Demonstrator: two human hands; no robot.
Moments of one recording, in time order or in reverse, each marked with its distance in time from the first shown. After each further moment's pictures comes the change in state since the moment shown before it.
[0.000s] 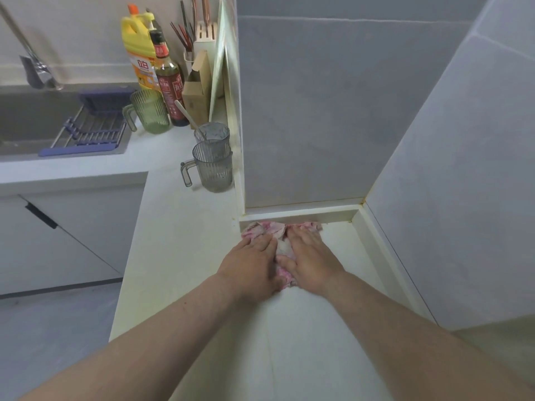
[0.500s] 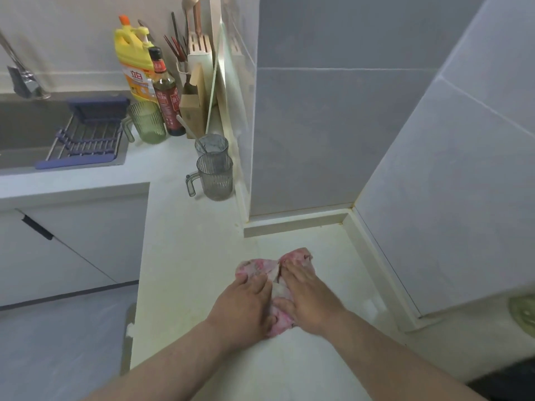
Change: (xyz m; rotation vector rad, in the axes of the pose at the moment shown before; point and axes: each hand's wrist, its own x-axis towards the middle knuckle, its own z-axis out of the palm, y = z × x) left_hand -0.073 -0.001 0.005 0.037 -0.049 0.141; right_hand -0.065 -0.037 0.011 0.014 -0.157 -0.008
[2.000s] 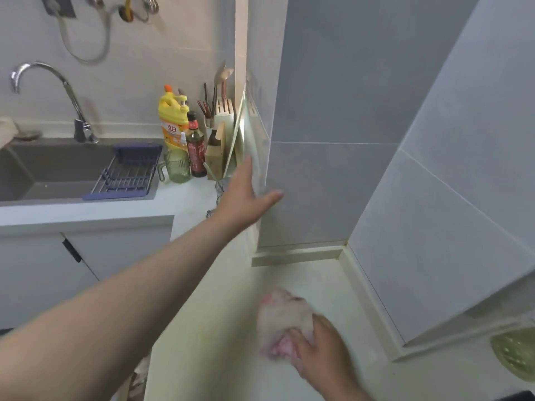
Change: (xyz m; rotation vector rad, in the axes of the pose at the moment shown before) left_hand 0.023 -0.037 -0.221 -0.778 0.754 -0.220; right_hand -0.078 -0.045 -0.011 0.505 0.506 0.189
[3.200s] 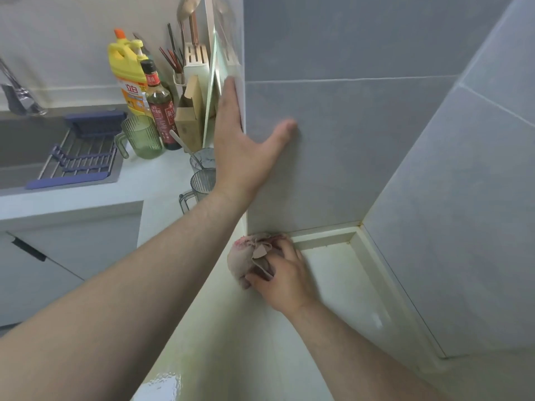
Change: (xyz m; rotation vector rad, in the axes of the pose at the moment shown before) left_hand 0.074 -0.019 0.065 -0.279 0.386 0.160; right_hand 0.151 0.002 0.070 -0.107 0.143 -0.250
